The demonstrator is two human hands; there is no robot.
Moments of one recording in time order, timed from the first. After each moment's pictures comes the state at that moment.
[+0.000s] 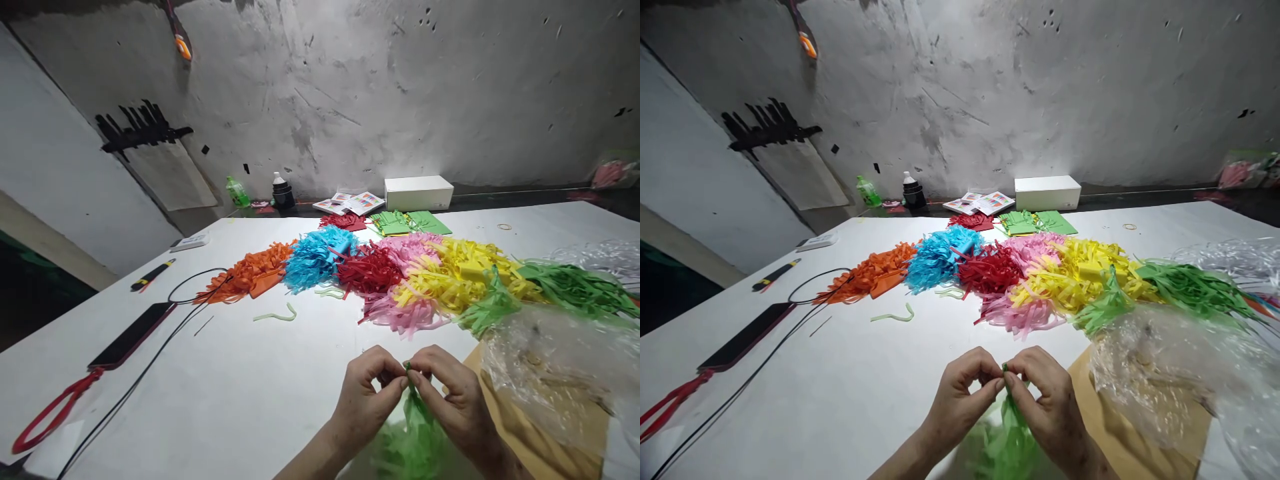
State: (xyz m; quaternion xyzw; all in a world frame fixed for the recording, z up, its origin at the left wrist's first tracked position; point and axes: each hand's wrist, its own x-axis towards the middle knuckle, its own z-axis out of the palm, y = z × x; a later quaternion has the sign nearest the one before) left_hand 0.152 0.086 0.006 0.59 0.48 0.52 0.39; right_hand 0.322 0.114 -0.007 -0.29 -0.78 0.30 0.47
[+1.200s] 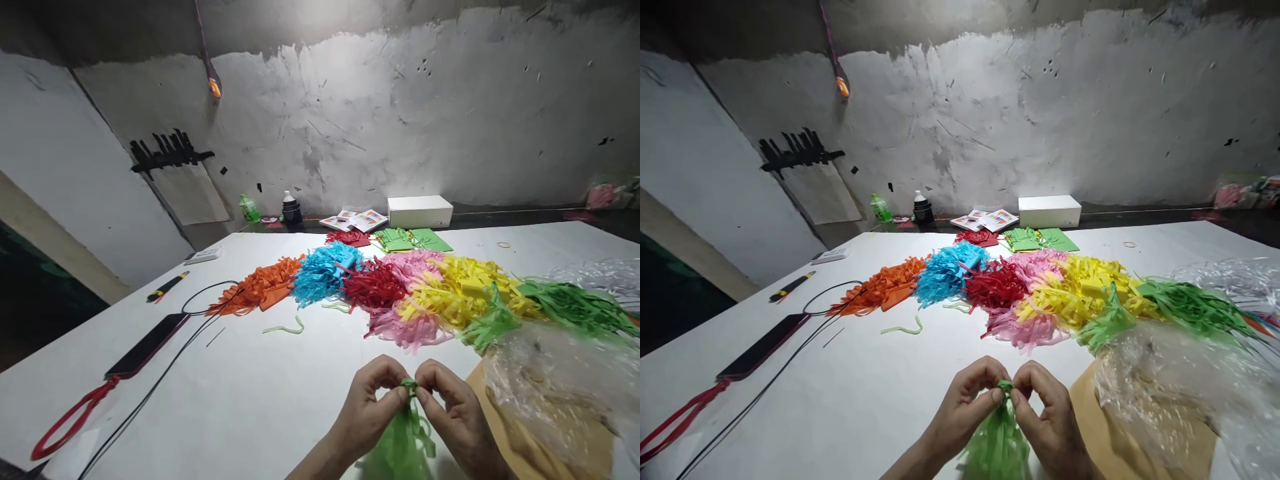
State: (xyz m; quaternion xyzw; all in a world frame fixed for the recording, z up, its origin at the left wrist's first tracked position) left_hand 0.142 0.081 0.017 0.56 0.41 0.52 0.49; right_hand 0.311 0.108 -0.011 -0.30 -0.73 0.40 0.48
